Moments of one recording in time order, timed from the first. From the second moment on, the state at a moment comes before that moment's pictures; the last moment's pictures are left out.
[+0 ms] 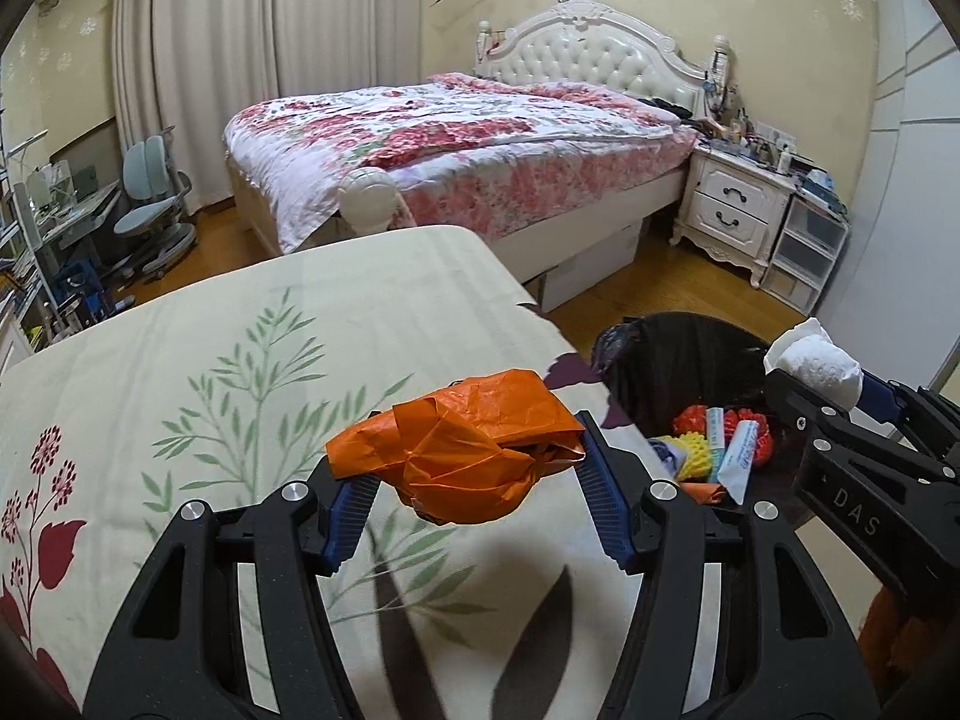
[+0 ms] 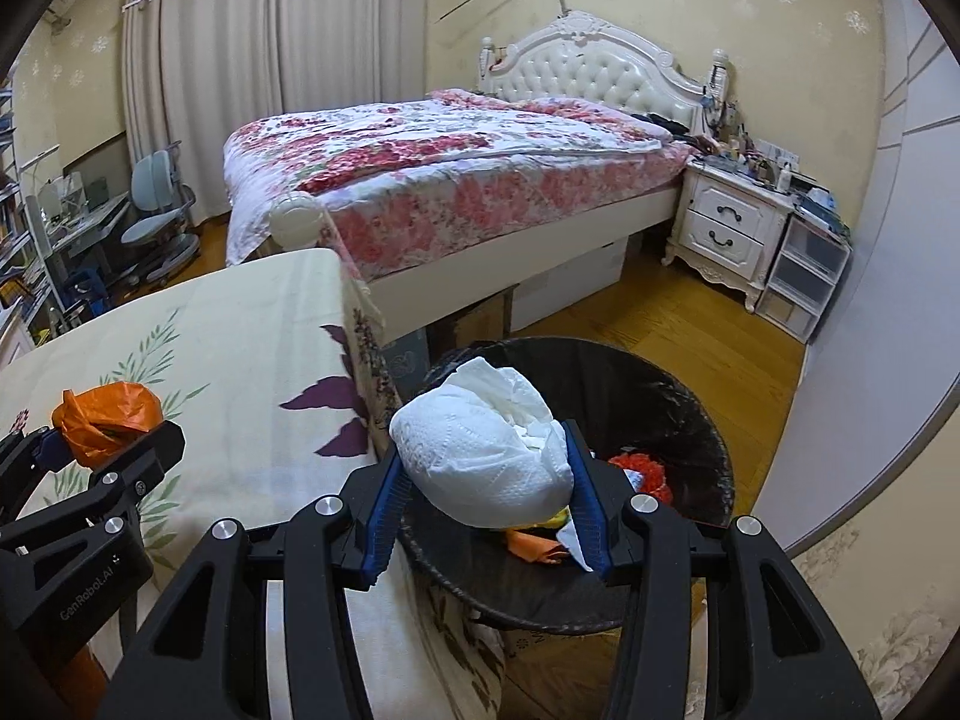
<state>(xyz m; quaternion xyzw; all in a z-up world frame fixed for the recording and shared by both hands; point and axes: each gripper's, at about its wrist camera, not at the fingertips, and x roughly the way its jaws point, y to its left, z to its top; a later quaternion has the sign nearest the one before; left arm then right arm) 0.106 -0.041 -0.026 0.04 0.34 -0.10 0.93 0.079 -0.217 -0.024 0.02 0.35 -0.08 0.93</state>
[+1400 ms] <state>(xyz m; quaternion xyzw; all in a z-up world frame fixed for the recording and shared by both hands) 0.135 -0.114 -0.021 0.07 0.32 -0.12 0.94 0.085 -0.286 -0.035 0.06 0.34 -0.16 0.92</state>
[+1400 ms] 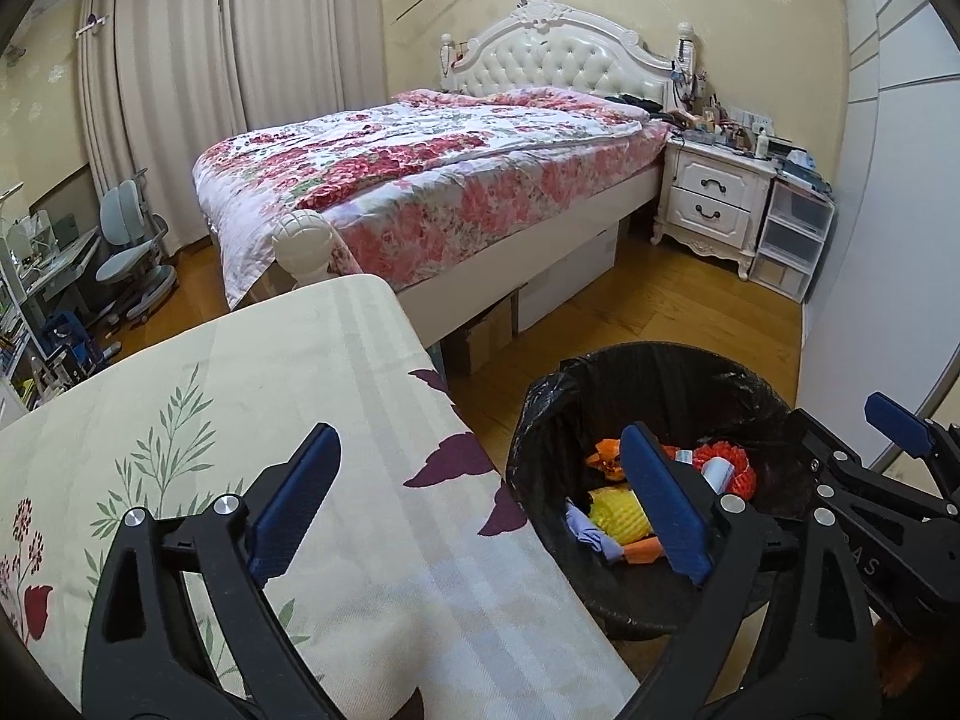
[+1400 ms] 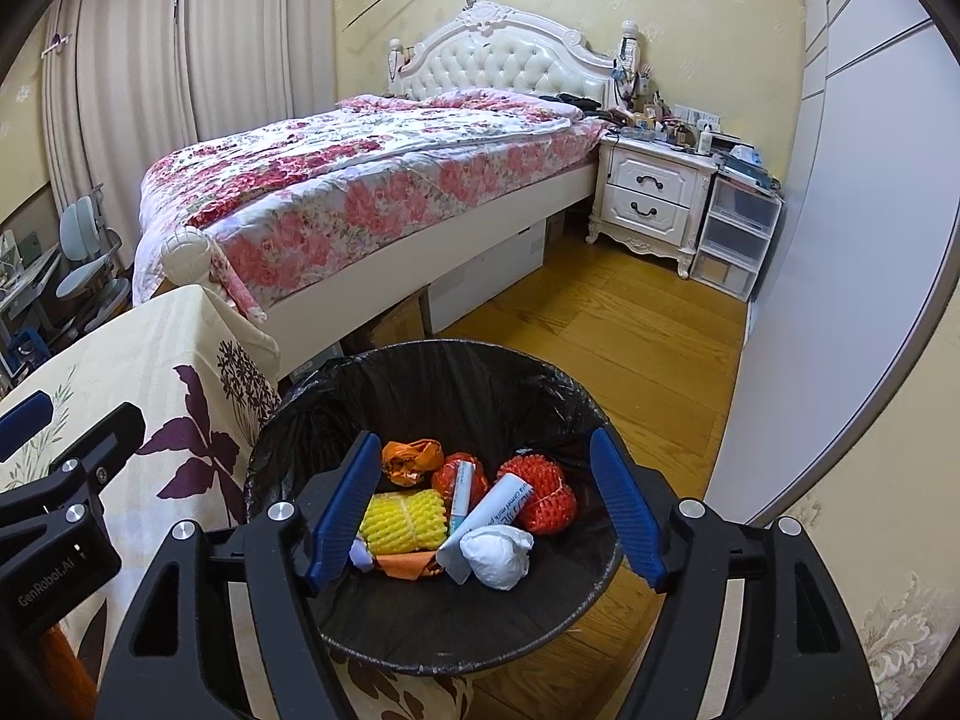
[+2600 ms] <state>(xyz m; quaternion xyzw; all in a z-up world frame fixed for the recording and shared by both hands) 0.038 -0.033 -0.002 0.04 0.31 -0.07 0.95 0.001 -0.227 -0.008 0.04 0.31 -0.13 0.94</state>
